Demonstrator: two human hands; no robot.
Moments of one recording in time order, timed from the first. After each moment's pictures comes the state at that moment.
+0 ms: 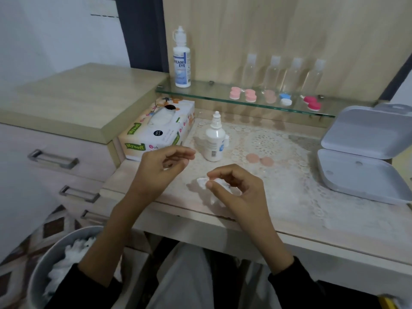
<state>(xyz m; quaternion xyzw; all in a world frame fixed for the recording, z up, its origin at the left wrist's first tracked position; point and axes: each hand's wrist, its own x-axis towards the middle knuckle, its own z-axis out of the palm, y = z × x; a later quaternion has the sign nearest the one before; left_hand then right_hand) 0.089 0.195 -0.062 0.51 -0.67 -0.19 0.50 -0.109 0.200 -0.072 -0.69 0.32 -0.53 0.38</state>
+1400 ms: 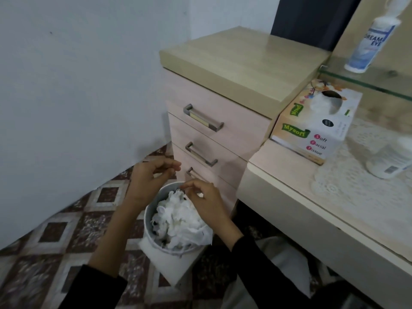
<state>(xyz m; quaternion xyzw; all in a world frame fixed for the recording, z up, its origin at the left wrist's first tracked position) 0.323 0.356 -0.168 0.72 -0.47 -0.08 0.51 0.179 0.270 -0.195 -0.77 0.27 -0.22 0.53</state>
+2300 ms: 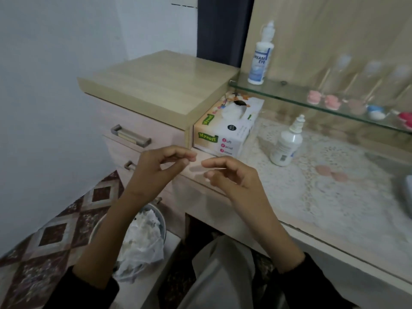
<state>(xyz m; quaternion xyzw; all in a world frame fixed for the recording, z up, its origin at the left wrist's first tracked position) 0.199 0.270 -0.073 0.57 -0.61 -0.15 0.53 0.008 0.223 -0.056 -0.70 0.27 -0.39 0.54</state>
